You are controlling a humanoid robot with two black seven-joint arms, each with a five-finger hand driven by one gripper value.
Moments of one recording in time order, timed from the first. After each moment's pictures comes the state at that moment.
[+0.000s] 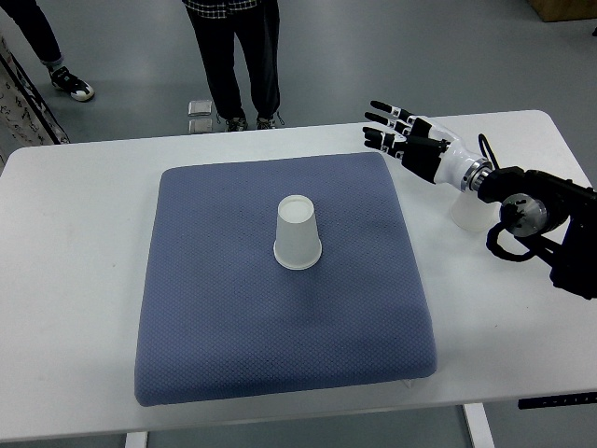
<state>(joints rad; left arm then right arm) 0.00 0.00 0.12 -0.15 0.08 -0.03 0.09 0.89 -0.31 0.35 0.70 0.05 0.37 0.24</state>
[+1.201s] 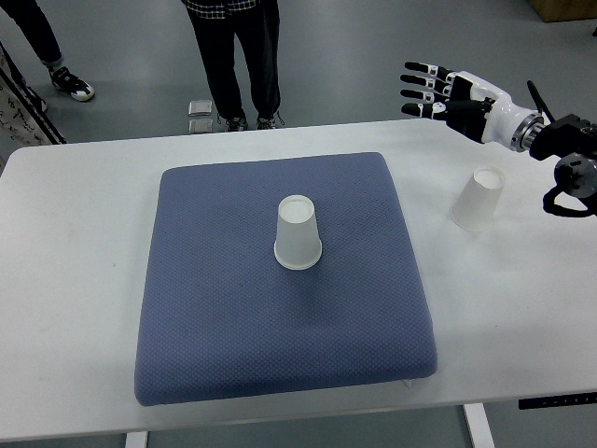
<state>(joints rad) 0.00 0.00 0.12 -0.15 0.08 -0.03 0.09 0.99 -0.47 0.34 0.68 -0.27 0.42 0.24</state>
